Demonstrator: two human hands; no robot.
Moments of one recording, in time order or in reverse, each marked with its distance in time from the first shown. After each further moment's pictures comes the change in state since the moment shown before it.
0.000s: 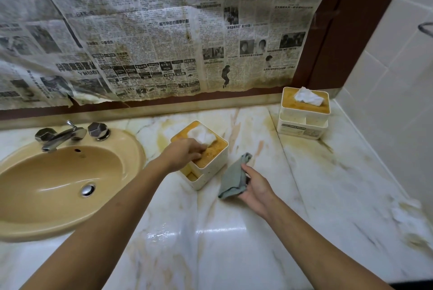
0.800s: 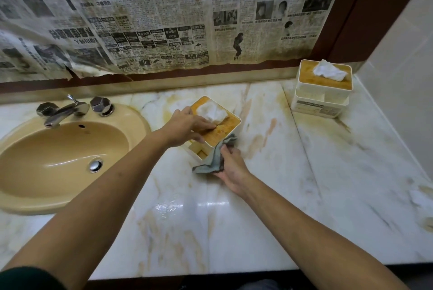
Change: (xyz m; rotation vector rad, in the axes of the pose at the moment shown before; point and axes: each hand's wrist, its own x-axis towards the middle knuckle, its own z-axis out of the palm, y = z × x) left_hand 0.007 -0.027 -0.010 0.236 -0.050 0.164; right_hand 0.027 0.055 0.062 -0.226 0.060 -0.047
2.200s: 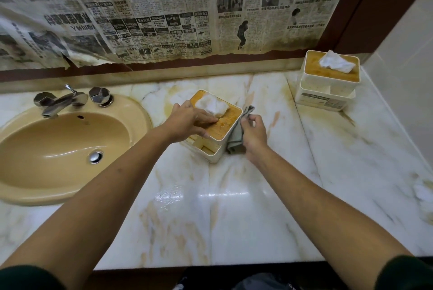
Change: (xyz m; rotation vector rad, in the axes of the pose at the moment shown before) left_hand -0.007 0.005 0.003 -0.053 0.043 -0.047; right_hand 0.027 -0.049 -0.012 -0.325 0.351 -0.334
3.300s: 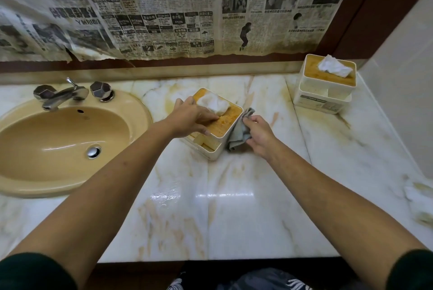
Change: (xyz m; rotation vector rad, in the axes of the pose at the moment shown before) left_hand -0.001 0.003 -0.002 0.046 -0.021 -0.001; right_hand 0.017 -0.006 -0.019 0.123 -0.198 0.161
